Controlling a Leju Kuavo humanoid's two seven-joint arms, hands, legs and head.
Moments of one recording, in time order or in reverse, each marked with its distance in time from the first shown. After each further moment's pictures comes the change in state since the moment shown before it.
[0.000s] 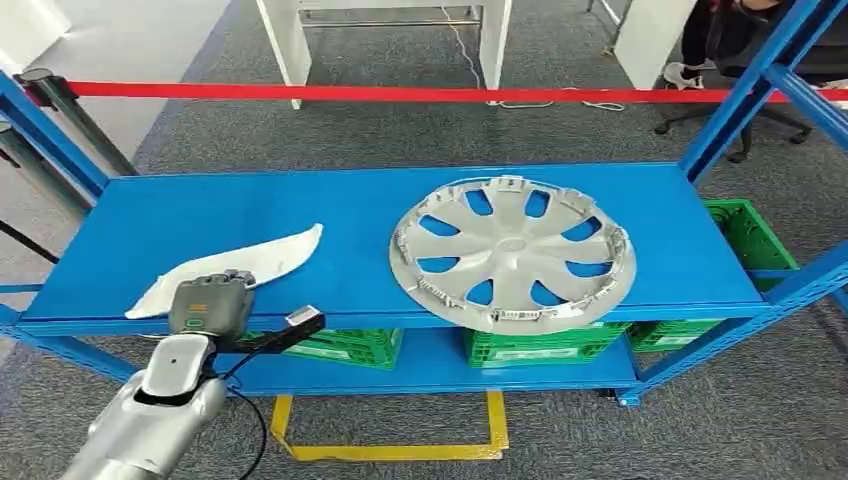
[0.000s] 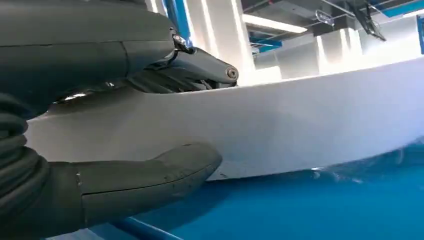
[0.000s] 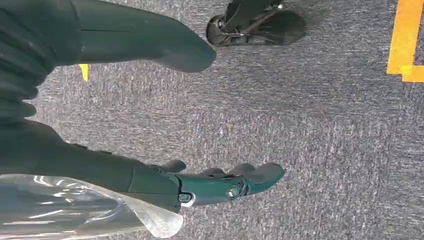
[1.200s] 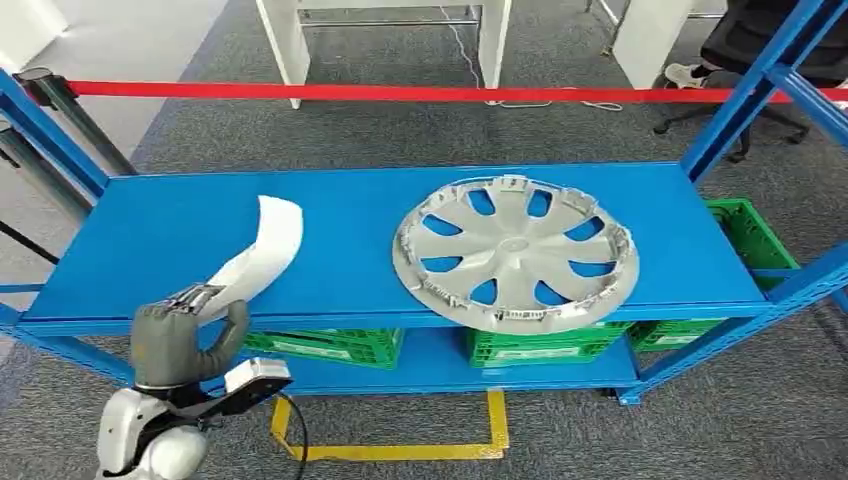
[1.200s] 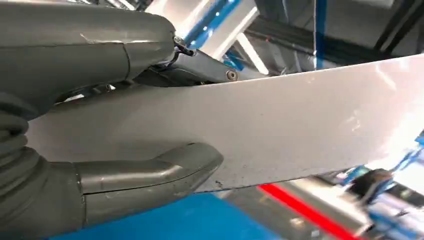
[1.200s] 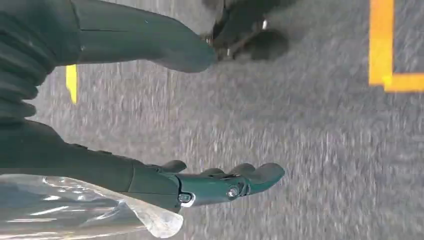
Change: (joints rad) left arm 0.359 -0.087 0.021 -0.567 0.613 0.220 -0.559; right arm 0.017 0.017 -0.097 0.005 -0.050 0.110 -0.062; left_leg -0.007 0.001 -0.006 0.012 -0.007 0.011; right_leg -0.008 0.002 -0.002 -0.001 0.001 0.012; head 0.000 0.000
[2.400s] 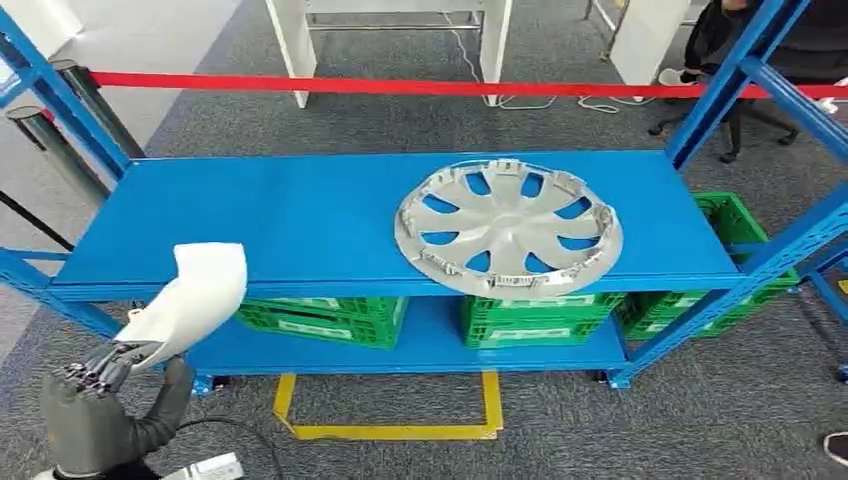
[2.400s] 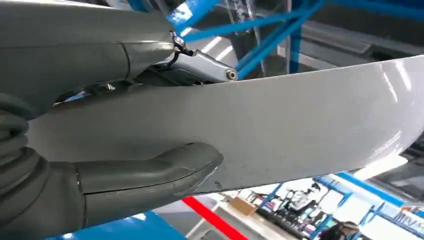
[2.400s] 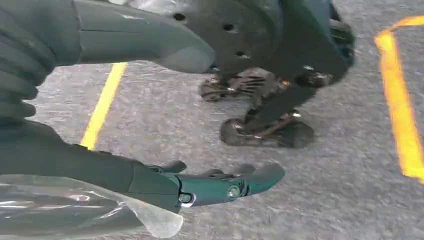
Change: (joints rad) left arm 0.257 -0.025 0.012 -0.283 0.009 0.123 -0.169; right arm 0.069 -0.056 -0.066 0.020 0.037 0.425 -0.063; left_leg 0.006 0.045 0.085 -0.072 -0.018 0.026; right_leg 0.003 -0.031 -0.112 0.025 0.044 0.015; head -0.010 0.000
